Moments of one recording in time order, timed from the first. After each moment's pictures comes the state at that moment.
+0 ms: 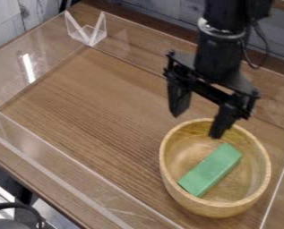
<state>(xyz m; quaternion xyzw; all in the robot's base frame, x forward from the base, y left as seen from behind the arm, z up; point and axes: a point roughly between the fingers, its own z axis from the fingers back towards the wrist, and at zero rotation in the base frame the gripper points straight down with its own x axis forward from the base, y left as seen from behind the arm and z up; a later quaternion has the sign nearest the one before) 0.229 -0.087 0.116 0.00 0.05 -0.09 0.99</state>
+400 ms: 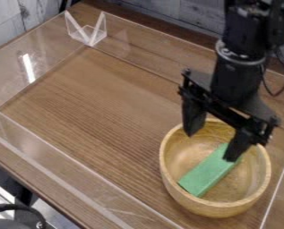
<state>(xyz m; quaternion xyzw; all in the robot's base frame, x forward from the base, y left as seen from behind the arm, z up) 0.218 -0.108 0.106 0.00 0.04 -0.11 0.99</state>
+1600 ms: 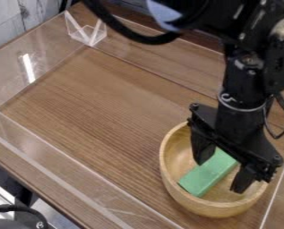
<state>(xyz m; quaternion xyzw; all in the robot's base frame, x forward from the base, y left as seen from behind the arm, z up) 0.213 -0.121 0.076 -0.02 -0.01 -0.14 0.99</state>
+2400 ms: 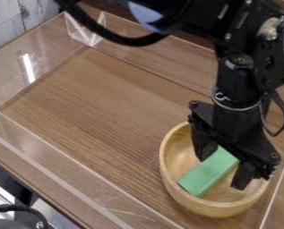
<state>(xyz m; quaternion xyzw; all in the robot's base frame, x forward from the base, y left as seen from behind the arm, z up) 0.217 -0.117 0.081 -0.04 -0.04 -0.15 0.99</state>
